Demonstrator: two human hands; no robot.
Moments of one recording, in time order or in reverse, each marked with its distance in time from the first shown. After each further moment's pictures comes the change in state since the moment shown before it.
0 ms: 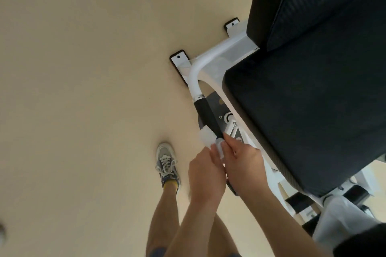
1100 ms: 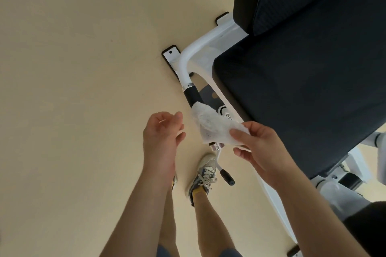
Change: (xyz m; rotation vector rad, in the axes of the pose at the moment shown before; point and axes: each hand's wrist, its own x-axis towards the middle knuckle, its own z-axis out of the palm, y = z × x) left_hand 0.029 -0.007 -0.056 -0.948 0.011 -0.107; right_hand 0.002 0.024 -0.046 0.860 -0.223 0.382
